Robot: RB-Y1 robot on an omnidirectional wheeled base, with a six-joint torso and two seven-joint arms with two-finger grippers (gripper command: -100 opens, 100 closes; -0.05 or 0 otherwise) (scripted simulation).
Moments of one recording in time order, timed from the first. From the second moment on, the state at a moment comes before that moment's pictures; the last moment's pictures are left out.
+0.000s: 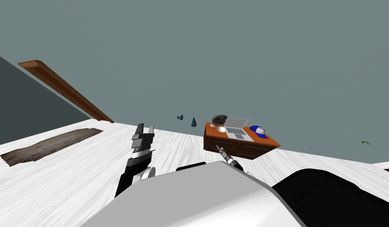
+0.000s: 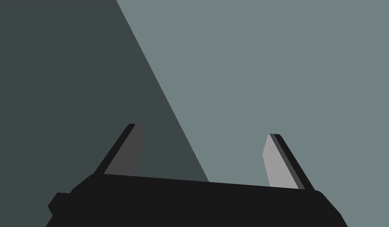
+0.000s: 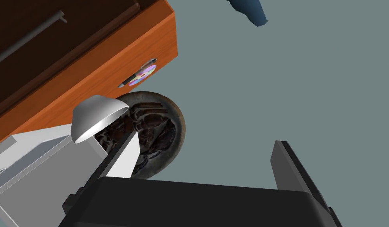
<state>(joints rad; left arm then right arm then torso) 0.54 0.05 -0.05 -2.24 0.04 -0.48 -0.01 0.49 -0.44 0.10 -1.25 0.07 -0.58 0.39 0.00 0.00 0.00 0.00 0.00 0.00</state>
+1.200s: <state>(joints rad) 0.54 0.05 -0.05 -2.24 0.04 -0.48 -0.01 0.44 -0.60 0.20 -0.94 0.14 -0.49 0.54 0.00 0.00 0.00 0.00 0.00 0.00</state>
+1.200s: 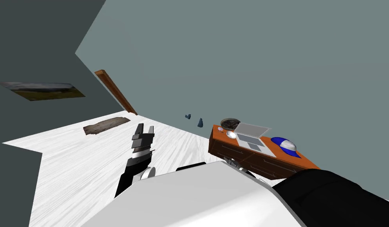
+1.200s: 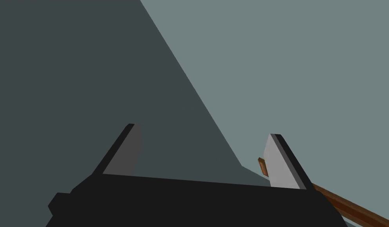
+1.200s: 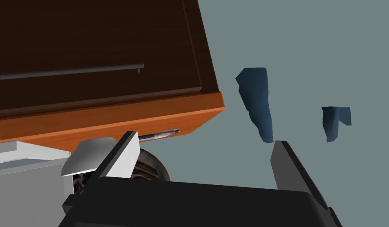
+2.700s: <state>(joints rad) 0.54 0.05 -0.05 -2.24 0.04 -0.48 -0.01 0.35 -0.81 0.37 -0.58 0.23 -0.28 0.76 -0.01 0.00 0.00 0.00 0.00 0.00</state>
